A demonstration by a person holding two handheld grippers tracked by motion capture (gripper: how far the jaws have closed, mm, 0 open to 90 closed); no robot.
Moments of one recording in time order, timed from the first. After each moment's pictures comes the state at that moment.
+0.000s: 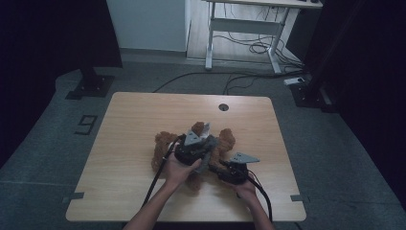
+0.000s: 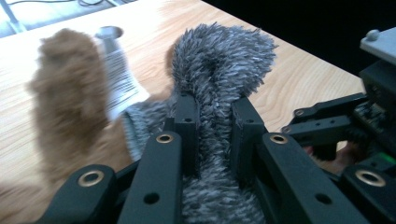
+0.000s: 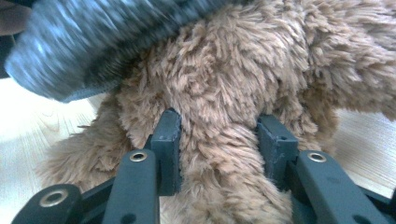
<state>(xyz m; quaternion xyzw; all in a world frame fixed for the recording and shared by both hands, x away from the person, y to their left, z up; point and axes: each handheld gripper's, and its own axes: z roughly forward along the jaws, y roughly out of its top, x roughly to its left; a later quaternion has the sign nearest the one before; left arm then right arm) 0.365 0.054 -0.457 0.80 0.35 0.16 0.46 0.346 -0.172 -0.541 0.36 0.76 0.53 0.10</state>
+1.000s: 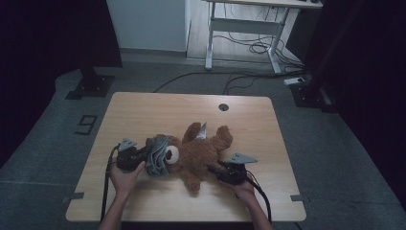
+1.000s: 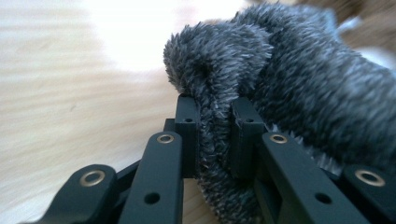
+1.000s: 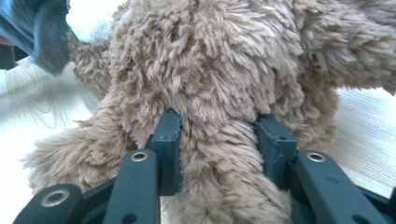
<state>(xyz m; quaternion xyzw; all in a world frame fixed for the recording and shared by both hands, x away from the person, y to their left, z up) 0.358 0.225 -0.508 0.72 0.52 0.16 0.43 0.346 -0.167 -0.542 0.36 0.76 0.53 0.11</state>
